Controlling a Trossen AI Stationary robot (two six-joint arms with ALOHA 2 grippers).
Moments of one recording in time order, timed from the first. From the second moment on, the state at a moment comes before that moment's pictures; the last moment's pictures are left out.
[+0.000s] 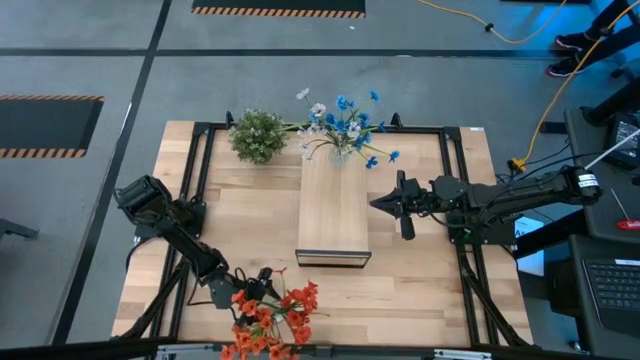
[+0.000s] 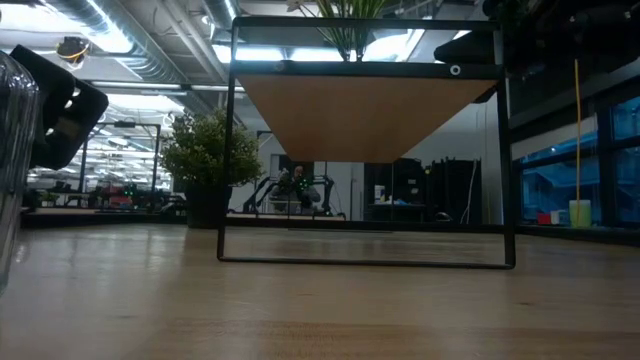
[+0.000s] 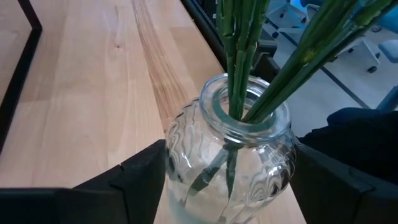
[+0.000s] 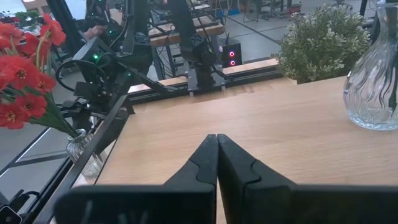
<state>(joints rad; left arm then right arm) -0.83 1.74 0.56 0.72 -0.37 -0.40 0.06 0.87 0.37 0.38 0.06 0.21</state>
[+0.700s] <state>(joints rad) -0.83 1.56 0.56 0.48 -0.43 -0.40 0.06 0.87 0.37 0.38 0.06 0.21</state>
